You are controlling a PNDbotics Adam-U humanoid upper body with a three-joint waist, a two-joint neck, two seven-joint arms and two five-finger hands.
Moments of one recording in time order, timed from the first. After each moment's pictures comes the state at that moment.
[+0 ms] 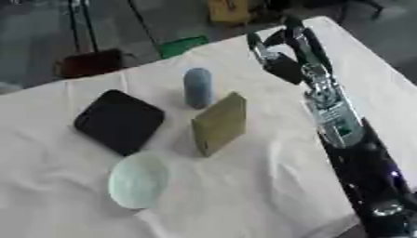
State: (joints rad) left arm -0.41 0.46 0.06 -1.79 -0.10 -0.10 -0.24; right arm -0.58 -0.29 -0.03 -1.50 0.40 -0.09 -0.01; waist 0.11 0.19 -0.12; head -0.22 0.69
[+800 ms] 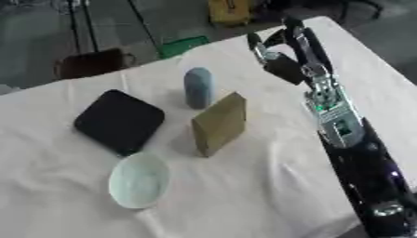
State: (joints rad) left arm -0.41 0.46 0.06 -1.79 -0.10 -0.10 -0.25; right arm -0.58 -0.29 -0.03 -1.50 0.40 -0.09 -0.01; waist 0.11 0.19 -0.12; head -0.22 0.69
